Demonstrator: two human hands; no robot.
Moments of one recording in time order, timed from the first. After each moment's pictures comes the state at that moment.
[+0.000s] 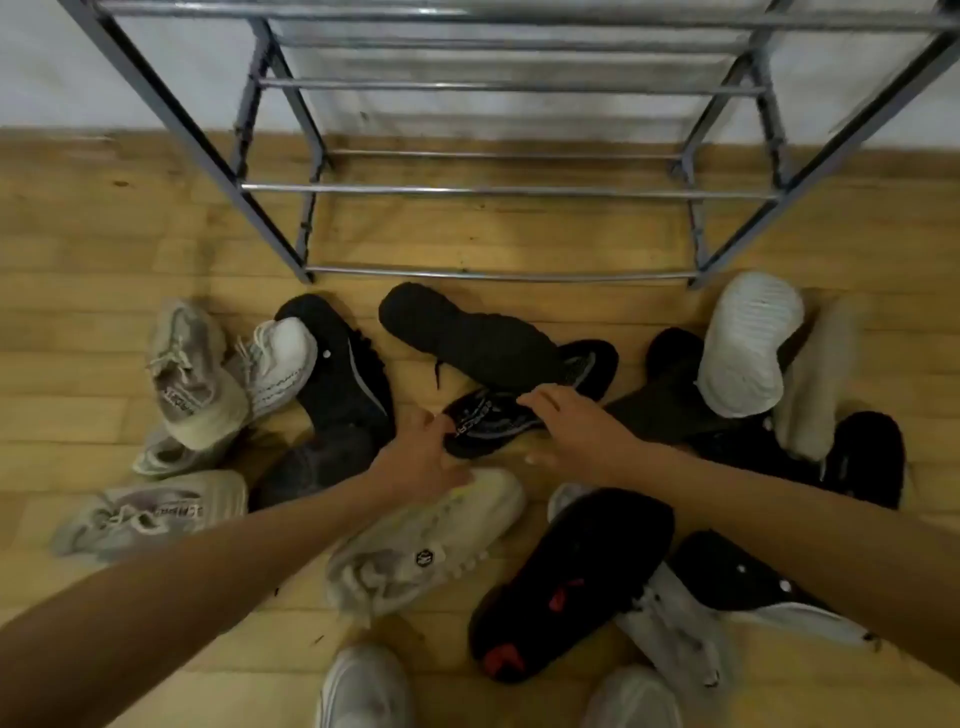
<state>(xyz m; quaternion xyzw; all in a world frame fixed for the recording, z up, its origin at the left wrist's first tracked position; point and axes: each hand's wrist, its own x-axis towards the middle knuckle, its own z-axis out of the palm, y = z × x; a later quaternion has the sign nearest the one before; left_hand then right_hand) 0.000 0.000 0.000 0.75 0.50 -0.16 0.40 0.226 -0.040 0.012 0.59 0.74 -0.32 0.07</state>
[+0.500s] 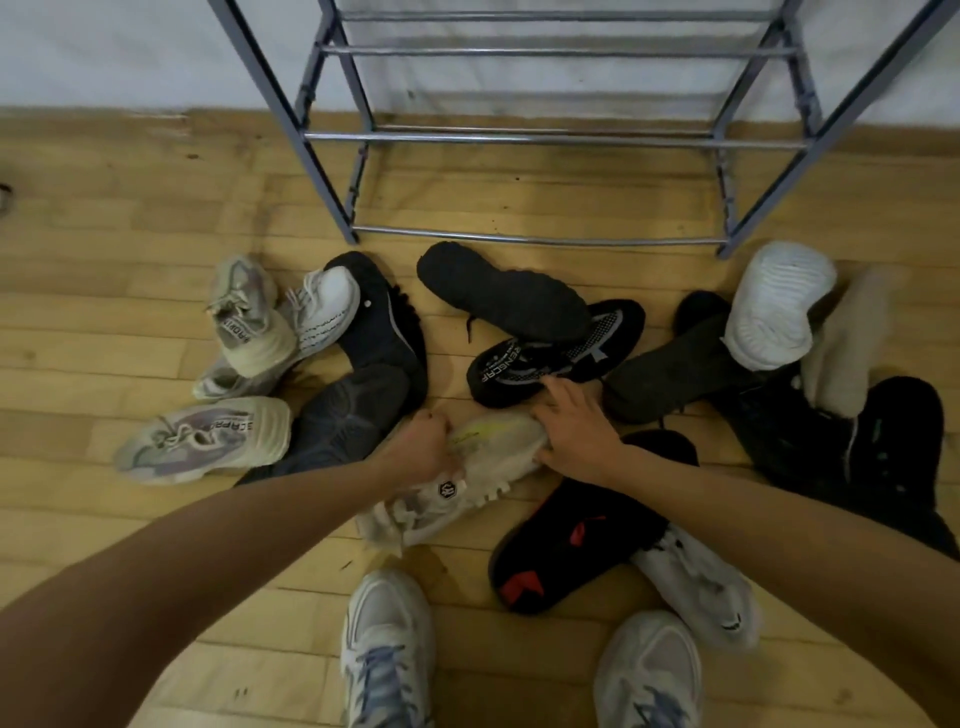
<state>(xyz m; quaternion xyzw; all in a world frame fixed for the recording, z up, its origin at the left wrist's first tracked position) -0.034 -0.054 -0.022 0.73 0.56 -0.20 0.34 0.176 -0.096 -0.024 0.62 0.72 -0.29 0.13</state>
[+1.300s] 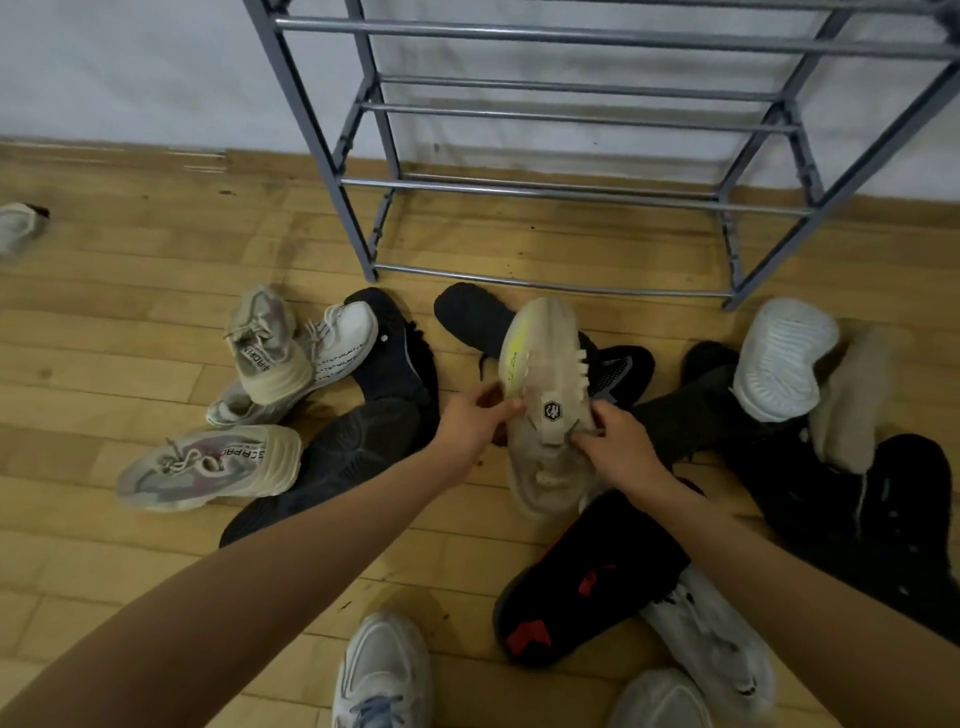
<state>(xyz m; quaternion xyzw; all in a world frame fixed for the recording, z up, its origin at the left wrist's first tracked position) 0.015 -0.028 0.013 0.38 0.58 0.24 0.68 0.185 -0.082 0.010 0.75 0.44 -0.44 -0.23</state>
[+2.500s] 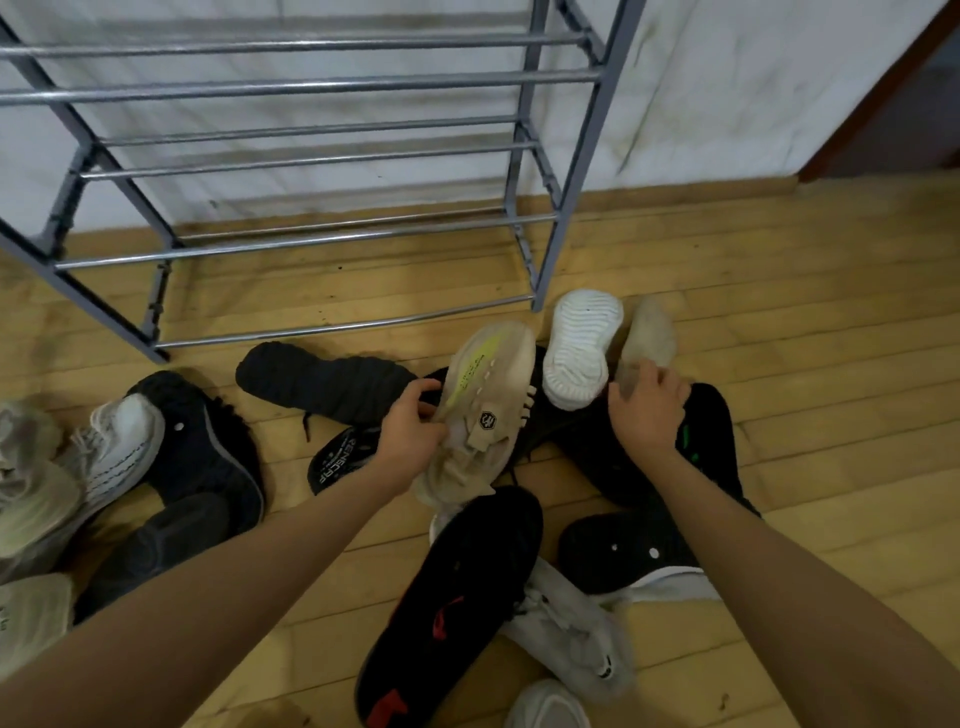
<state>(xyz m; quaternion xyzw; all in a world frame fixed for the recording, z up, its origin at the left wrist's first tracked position) 0.152 -0.024 0.010 0.61 0.55 0.13 0.56 0.391 -0.126 0.003 0.93 0.30 -0.09 -0.21</state>
